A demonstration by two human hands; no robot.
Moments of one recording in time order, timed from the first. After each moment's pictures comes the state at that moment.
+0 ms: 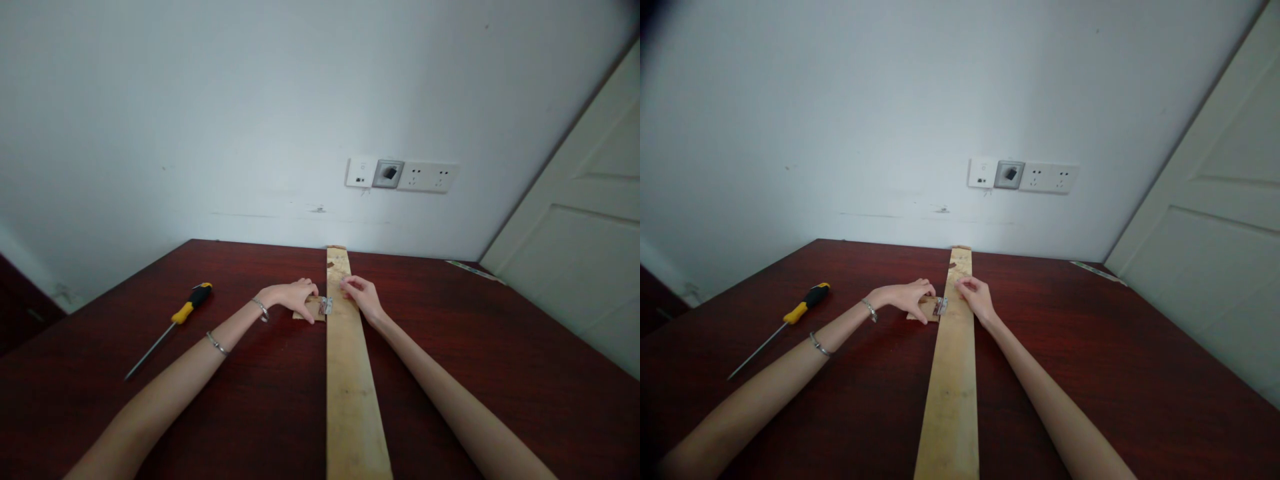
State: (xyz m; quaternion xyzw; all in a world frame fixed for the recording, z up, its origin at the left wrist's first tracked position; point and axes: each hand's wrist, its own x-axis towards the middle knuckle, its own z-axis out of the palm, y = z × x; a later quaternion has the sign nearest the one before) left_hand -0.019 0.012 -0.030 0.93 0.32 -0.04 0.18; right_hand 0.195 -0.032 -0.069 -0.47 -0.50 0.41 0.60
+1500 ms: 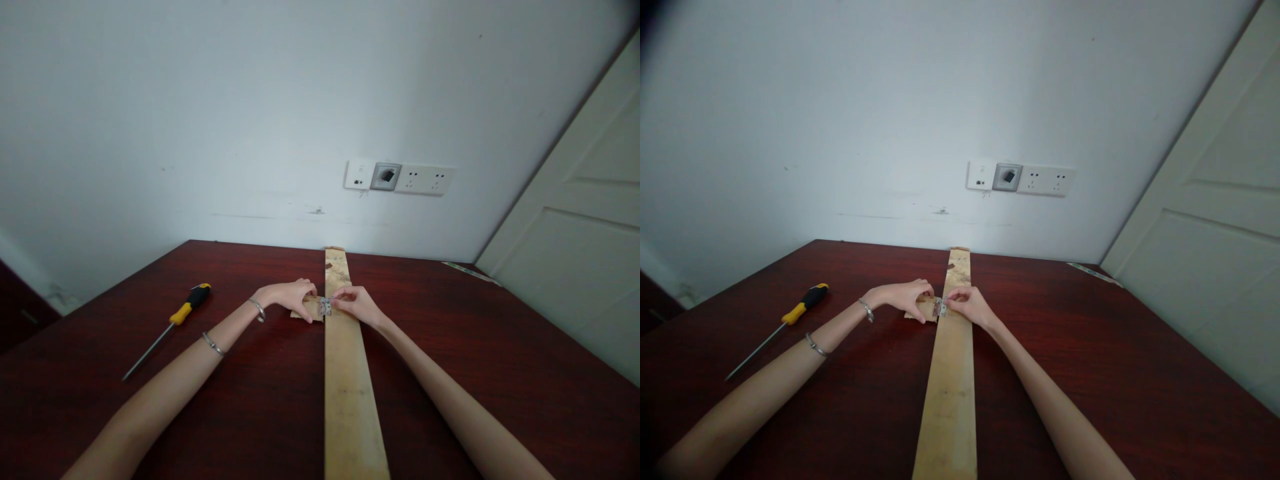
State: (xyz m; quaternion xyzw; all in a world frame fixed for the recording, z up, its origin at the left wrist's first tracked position) left_hand -0.020 0.013 -0.023 0.94 0.29 -0.04 0.16; right_hand 0.202 -0.043 -0.067 -0.45 -0.69 0.38 0.43
